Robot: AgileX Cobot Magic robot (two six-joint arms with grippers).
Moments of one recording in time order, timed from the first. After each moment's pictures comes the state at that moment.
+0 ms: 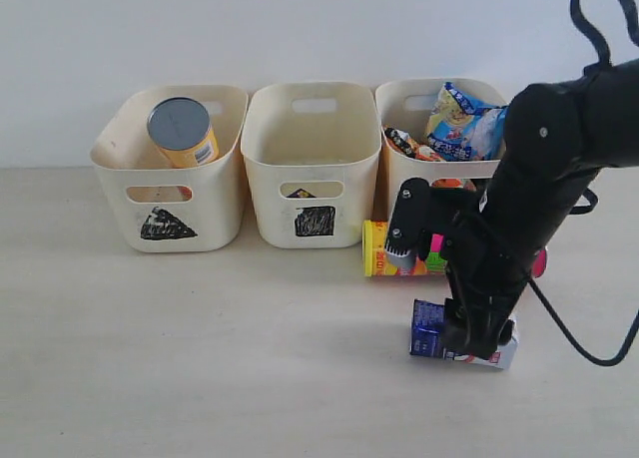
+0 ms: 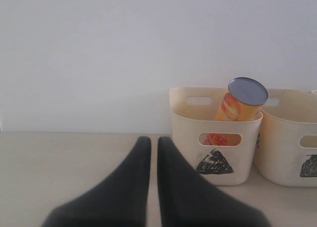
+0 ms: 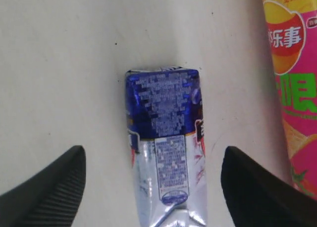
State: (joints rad) left arm 0.02 0.00 0.00 -0.03 0.03 0.01; right arm 0.44 1.77 -1.11 0.07 0.74 -0.91
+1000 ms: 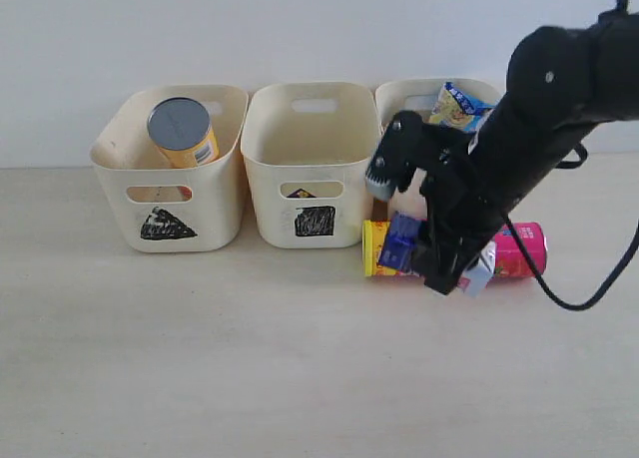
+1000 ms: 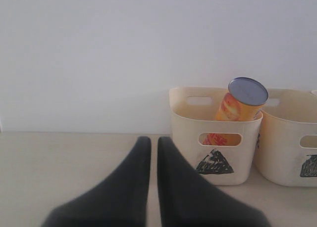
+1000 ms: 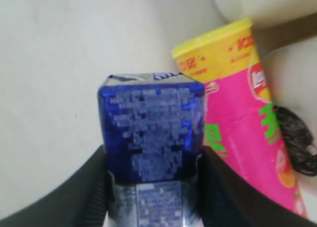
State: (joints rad) left arm 0.02 0.00 0.00 -0.03 0.03 0.01; right arm 0.44 1.72 -1.21 0.16 0.70 -0.88
